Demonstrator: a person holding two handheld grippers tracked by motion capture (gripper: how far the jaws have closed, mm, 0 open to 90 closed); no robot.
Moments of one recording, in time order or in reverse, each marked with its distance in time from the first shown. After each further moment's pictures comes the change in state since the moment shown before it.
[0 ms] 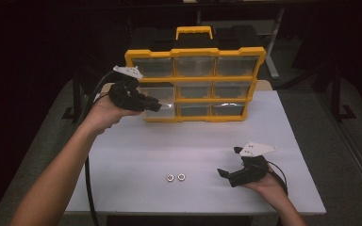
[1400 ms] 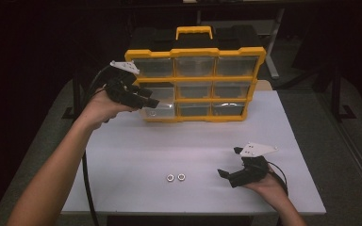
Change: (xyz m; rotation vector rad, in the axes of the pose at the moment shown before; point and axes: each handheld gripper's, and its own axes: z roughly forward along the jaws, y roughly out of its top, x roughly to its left) left arm 0.003 0.003 -0.008 -0.002 0.041 0.021; right arm 0.000 -0.001 -0.001 0.002 0.004 0.004
